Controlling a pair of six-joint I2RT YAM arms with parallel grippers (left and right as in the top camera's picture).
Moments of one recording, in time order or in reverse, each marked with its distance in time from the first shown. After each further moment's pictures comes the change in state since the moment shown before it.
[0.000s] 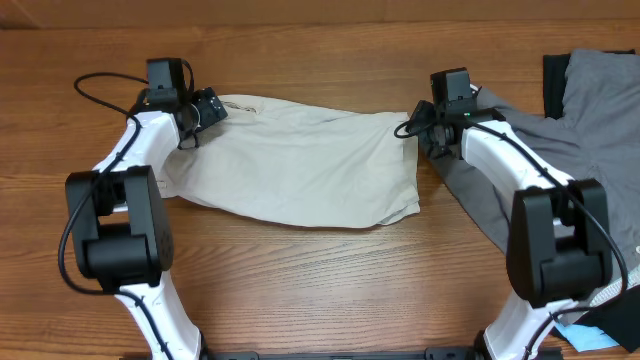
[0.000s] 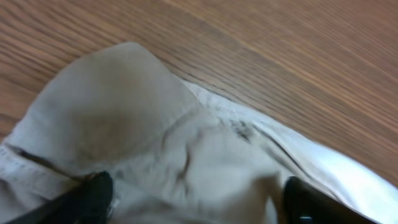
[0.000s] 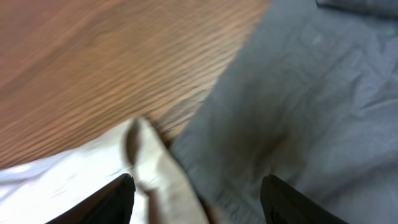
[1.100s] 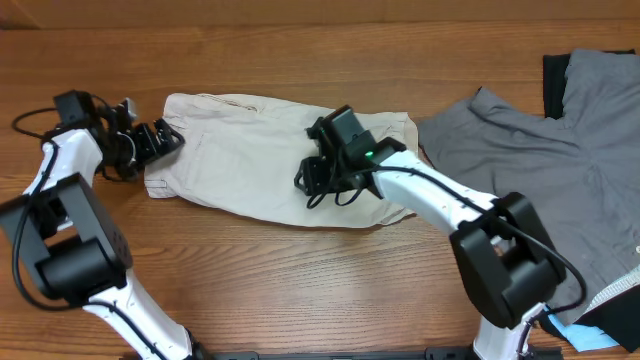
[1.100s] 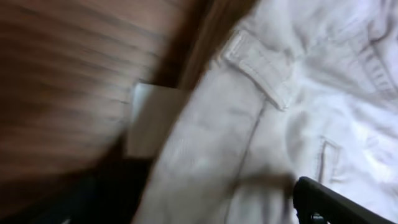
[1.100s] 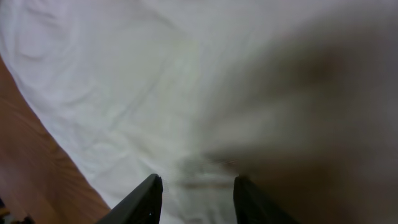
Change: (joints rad) left arm 0.340 0.043 0.000 -0.261 0.497 0.412; right arm 0.452 0.048 0.006 0.010 -0.462 -0.152
